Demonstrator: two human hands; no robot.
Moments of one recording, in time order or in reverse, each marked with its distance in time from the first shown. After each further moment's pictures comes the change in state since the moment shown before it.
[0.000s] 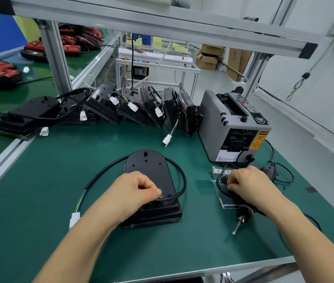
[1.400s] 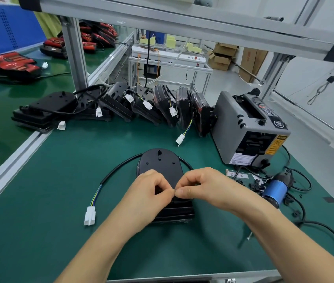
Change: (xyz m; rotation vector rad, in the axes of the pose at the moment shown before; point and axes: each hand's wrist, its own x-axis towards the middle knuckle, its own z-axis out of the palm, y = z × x) left_hand -0.004 -0.015 0.013 0.014 0.135 0.222; right_hand -0.018 -0.118 -0.043 0.900 -0.362 -0.323
